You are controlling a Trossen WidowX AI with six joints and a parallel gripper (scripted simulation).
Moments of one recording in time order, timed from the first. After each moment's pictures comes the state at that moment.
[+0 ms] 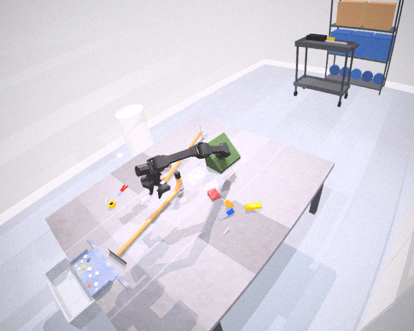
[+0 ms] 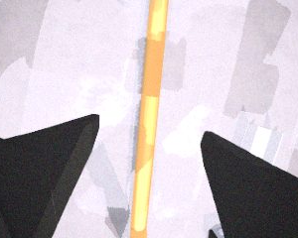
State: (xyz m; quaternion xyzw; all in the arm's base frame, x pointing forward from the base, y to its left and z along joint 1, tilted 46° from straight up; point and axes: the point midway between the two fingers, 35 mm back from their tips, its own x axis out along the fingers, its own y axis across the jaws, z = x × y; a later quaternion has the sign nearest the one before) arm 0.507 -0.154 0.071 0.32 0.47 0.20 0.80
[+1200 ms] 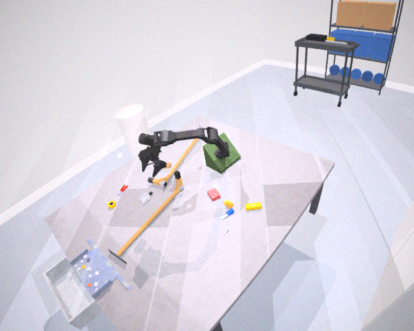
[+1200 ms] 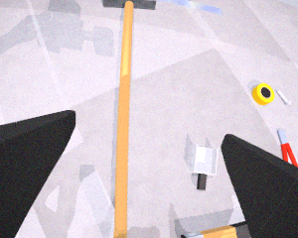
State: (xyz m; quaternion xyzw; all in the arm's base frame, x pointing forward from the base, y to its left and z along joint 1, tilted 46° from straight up) arm 0.450 -0.262 0.122 0.38 0.32 0.12 0.86
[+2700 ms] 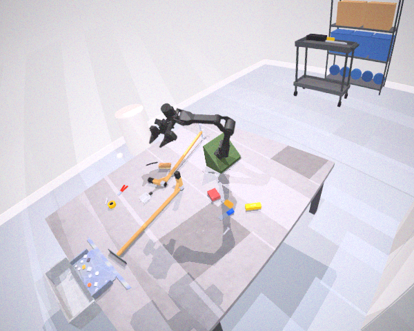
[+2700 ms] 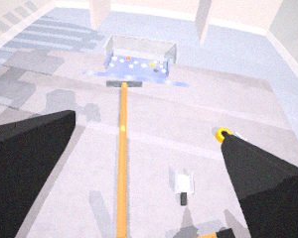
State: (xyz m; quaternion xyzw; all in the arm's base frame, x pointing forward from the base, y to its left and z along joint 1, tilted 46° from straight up) arm 0.320 -0.335 0.180 0.41 0.14 0.04 0.90
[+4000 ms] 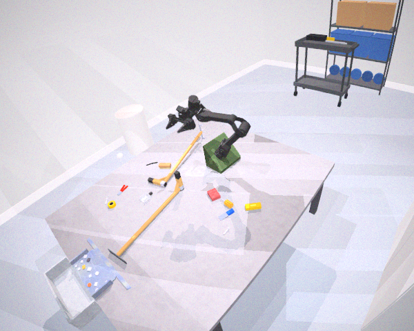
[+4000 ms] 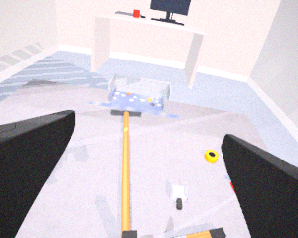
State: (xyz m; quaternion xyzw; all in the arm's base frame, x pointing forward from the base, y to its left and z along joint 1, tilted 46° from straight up) arm 0.200 -0.318 0.207 0.39 0.03 -0.01 0.92
